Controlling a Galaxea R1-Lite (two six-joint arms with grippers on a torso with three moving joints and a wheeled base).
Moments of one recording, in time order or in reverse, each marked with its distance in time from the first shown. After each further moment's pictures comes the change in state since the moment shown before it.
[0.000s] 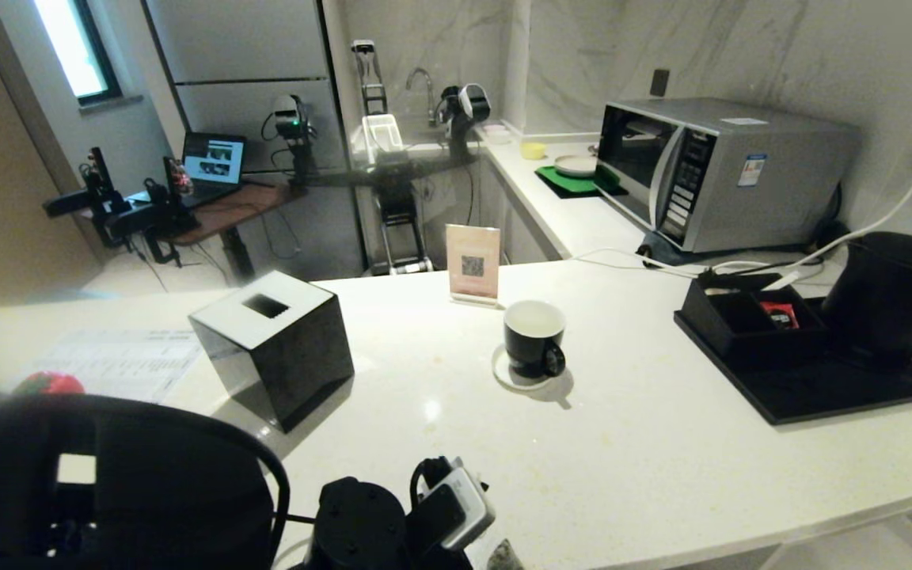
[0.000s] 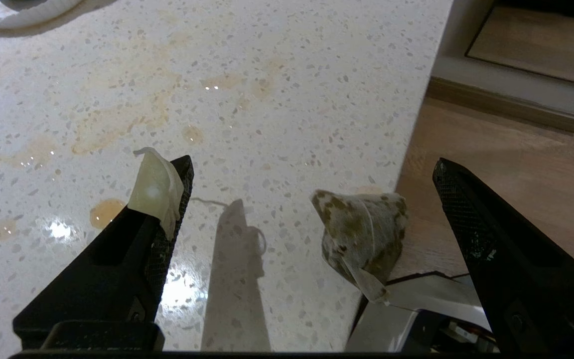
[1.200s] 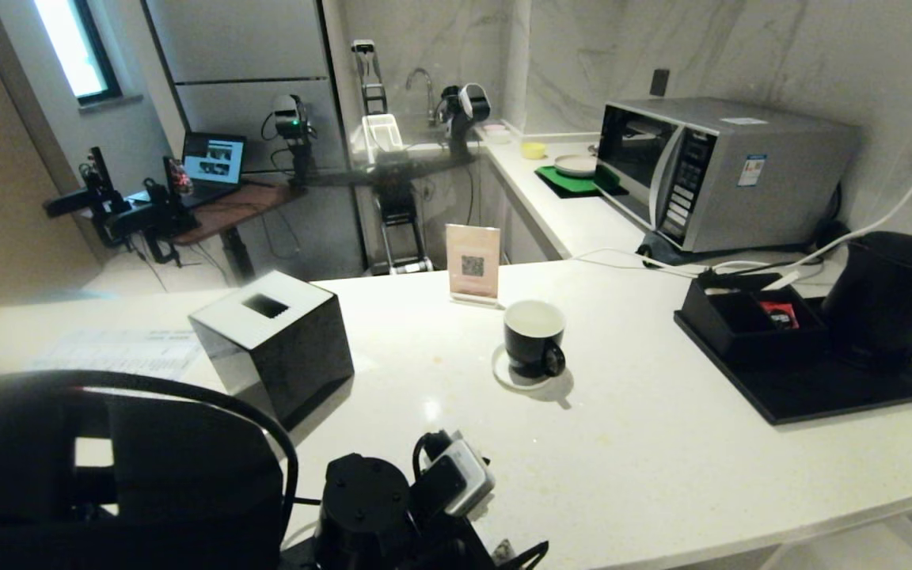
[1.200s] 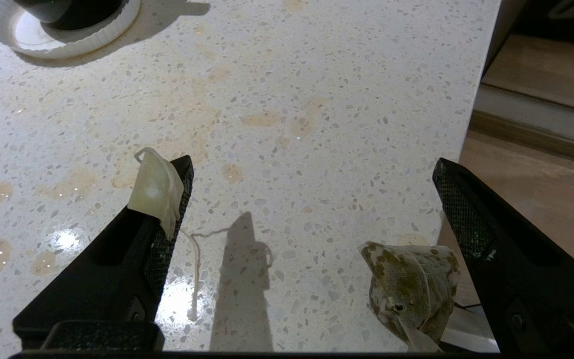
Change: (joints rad) left arm 0.041 0.019 -0.064 0.000 -0.012 -0.006; right arm 0.000 0.000 0.000 0.000 0.000 0.000
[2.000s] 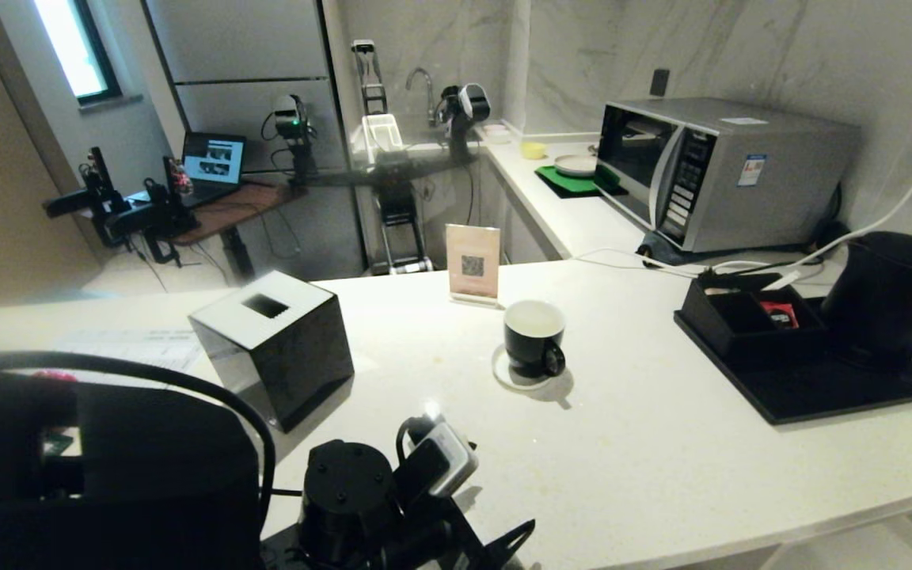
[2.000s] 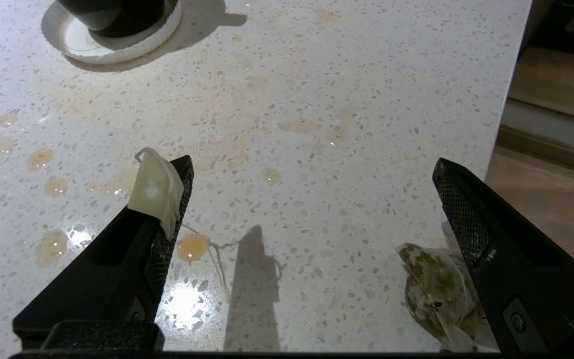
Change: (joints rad) left arm 0.043 -0.031 0.011 0.000 -0.005 0.006; right arm 0.000 0.000 0.000 0.000 0.001 0.000
